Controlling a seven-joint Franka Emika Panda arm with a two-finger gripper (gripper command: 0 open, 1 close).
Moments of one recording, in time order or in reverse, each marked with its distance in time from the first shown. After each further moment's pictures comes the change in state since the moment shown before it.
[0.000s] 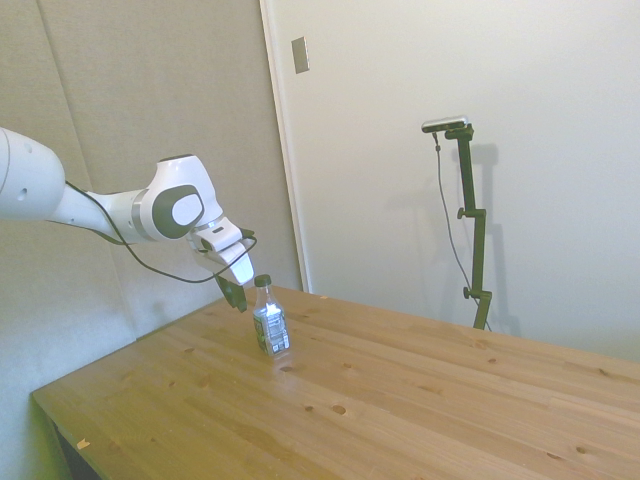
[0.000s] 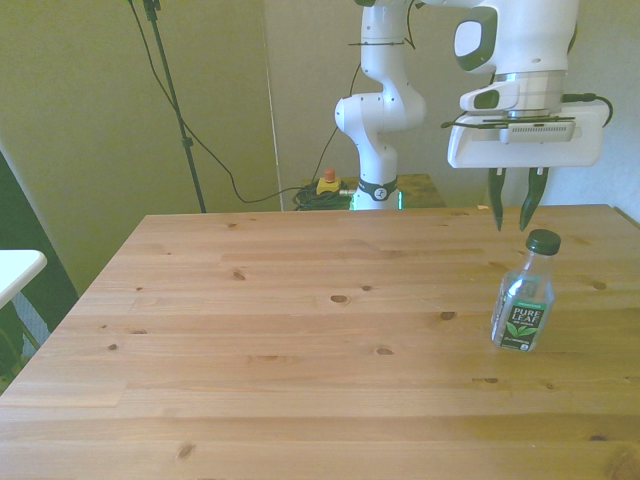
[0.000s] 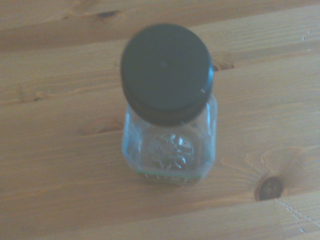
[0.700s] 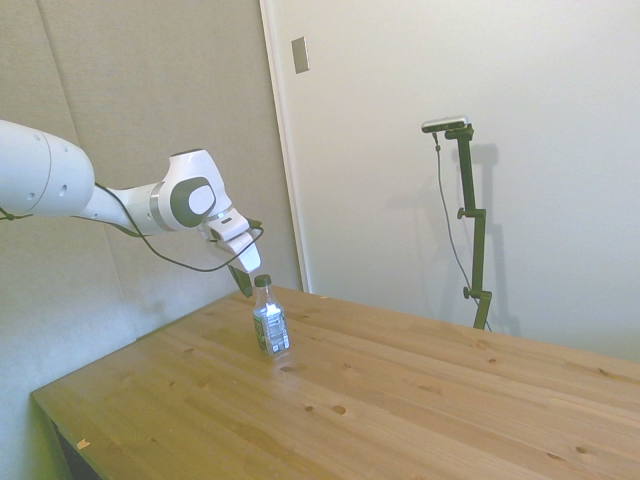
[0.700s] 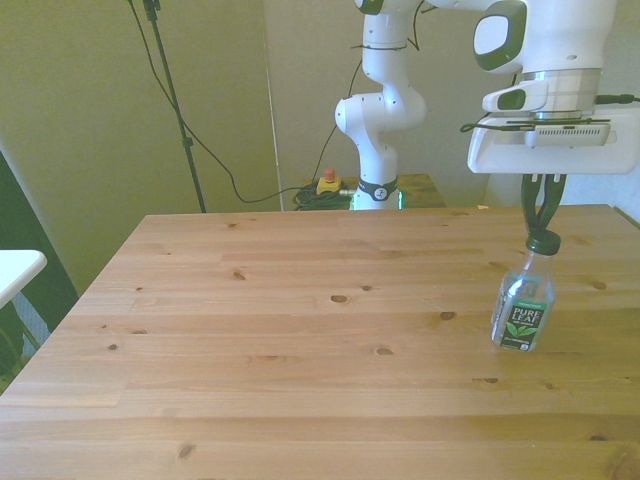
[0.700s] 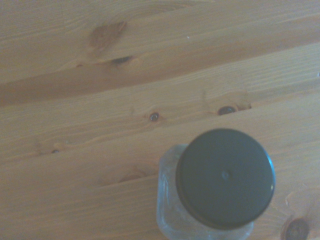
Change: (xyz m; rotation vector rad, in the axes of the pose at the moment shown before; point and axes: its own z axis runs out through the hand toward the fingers) arm 0.015 -0.044 0.000 0.006 0.028 0.052
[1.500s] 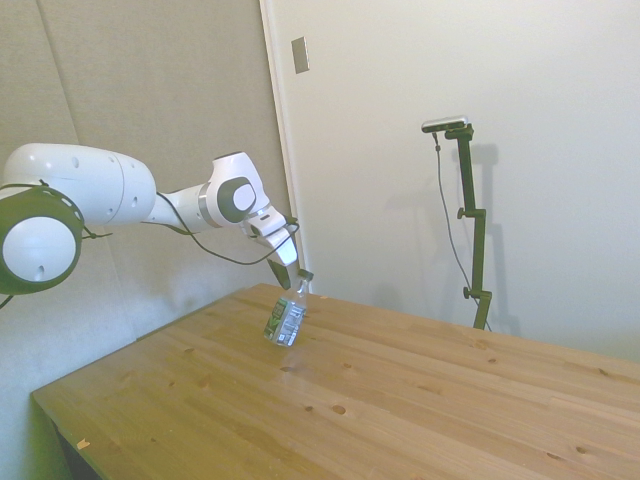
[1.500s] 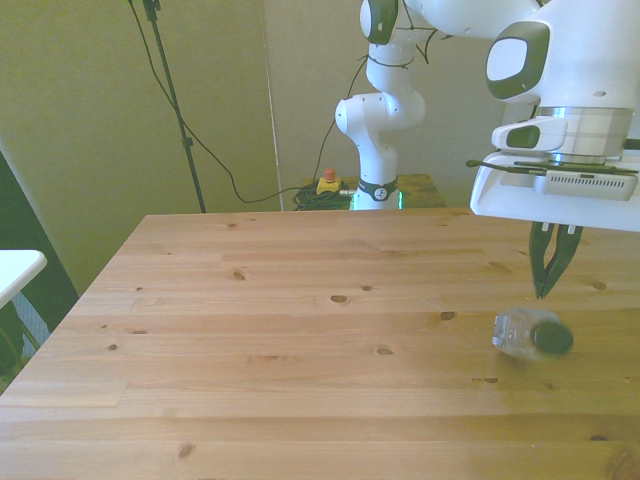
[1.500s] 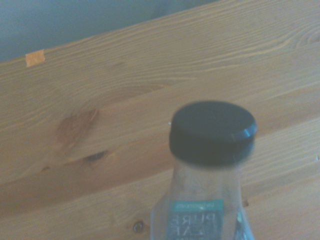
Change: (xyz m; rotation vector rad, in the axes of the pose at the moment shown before) arm 0.066 -0.064 0.042 -0.013 0.065 0.089
